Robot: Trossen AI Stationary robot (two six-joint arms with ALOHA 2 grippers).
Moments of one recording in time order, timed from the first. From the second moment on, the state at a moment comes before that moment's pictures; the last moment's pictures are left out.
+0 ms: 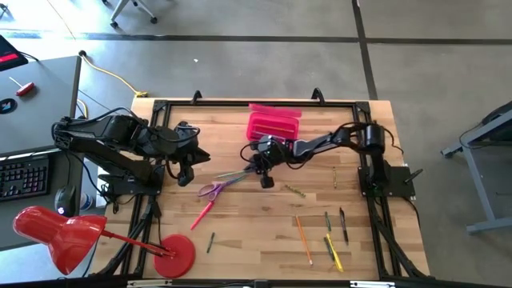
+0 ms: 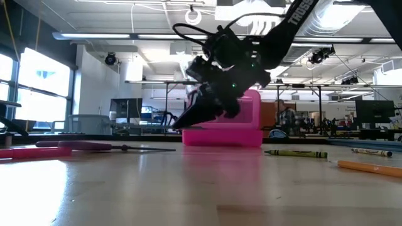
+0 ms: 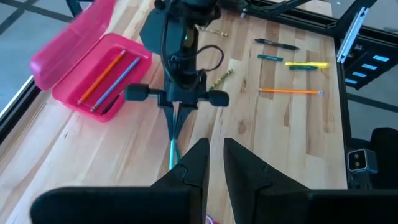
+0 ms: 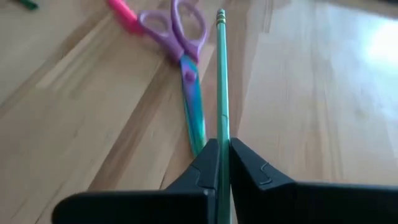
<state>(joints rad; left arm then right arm) -0.23 1.10 1.45 -1.08 -0.28 -0.40 -0.15 1.99 1.09 0.28 -0.30 -0.34</state>
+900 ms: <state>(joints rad) -0.23 1.10 1.45 -1.08 -0.28 -0.40 -0.34 1.65 1.09 -0.37 0.17 -0.15</state>
